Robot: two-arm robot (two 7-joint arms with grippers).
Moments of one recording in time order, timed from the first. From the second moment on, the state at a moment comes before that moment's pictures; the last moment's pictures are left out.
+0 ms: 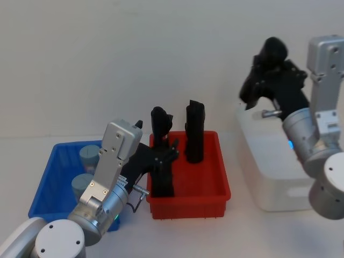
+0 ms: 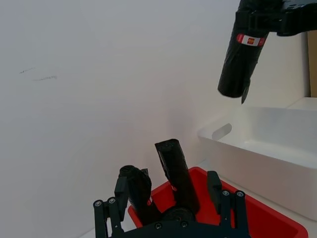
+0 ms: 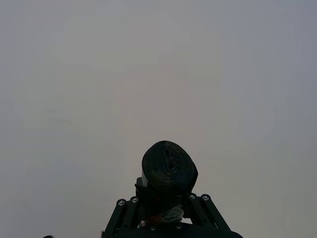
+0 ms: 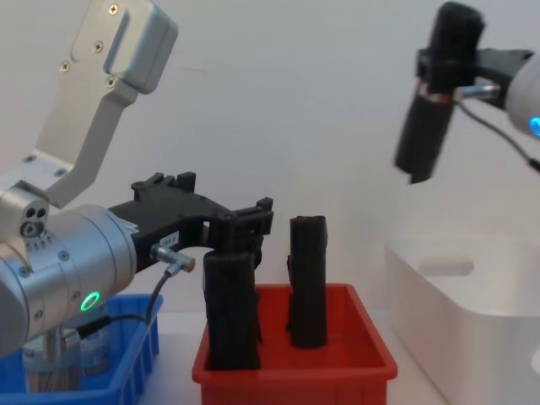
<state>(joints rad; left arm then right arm) -0.24 0.38 0.45 -1.63 -0.20 0.01 -0.01 0.36 0.09 -0.28 -1.58 0.08 0.08 -0.10</state>
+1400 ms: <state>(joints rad) -0.24 0.38 0.45 -1.63 -0.20 0.01 -0.01 0.30 0.16 -0.21 -1.47 -0.05 0.08 -0.19</state>
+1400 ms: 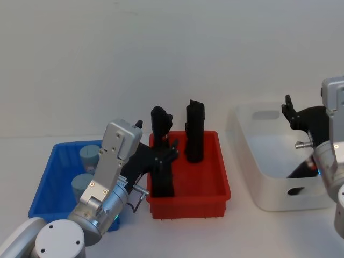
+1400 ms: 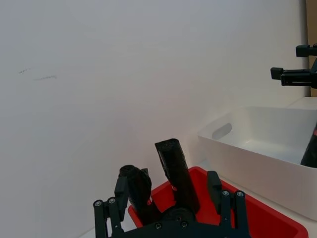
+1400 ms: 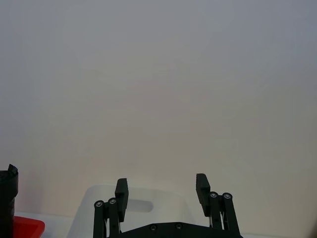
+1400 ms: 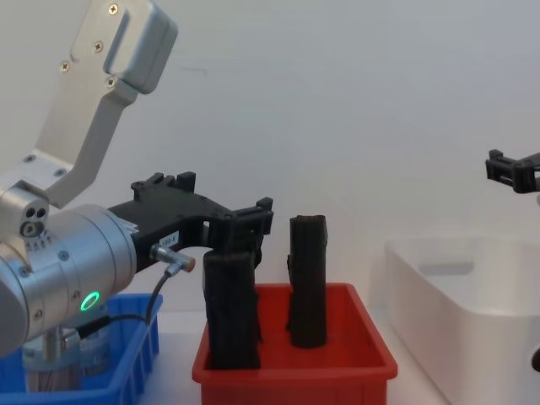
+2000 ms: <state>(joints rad) -0.24 0.42 0.42 -1.65 -0.22 0.00 -0.02 0.30 0.16 -0.21 -1.46 -0.05 0.08 -0.19</state>
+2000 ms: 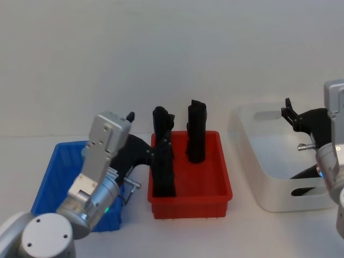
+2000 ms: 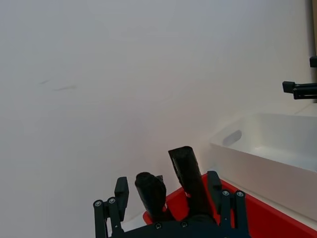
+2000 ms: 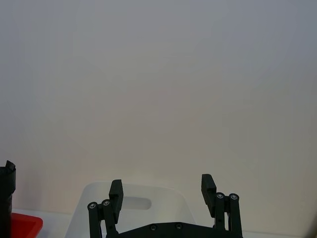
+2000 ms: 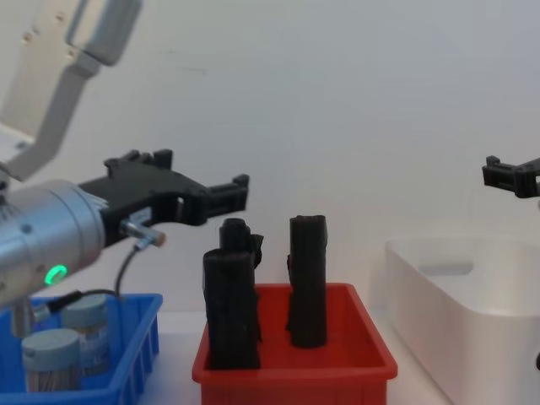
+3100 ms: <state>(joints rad) -0.23 0.55 0.29 -1.64 -0.43 0.28 -0.12 0.30 0.16 -0.21 -1.46 -0.05 0.08 -0.19</state>
